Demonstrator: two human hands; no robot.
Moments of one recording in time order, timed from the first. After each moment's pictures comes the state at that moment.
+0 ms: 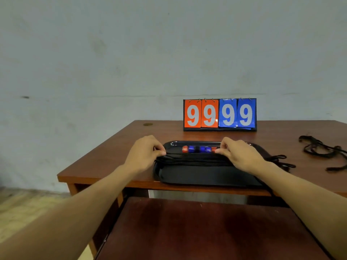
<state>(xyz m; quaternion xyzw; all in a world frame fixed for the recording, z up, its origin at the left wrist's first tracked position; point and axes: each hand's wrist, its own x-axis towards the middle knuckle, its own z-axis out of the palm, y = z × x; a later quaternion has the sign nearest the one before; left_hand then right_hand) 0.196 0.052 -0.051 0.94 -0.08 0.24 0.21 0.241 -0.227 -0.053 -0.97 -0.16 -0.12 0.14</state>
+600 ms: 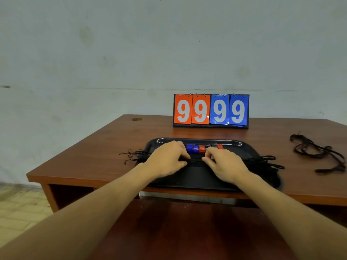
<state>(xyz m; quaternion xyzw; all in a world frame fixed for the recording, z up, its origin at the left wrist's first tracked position) 0.226 -0.036 -0.060 0.96 -0.22 0.12 0.09 0.248 -0.228 -0.085 -0.97 -0.18 -0.14 0.13</state>
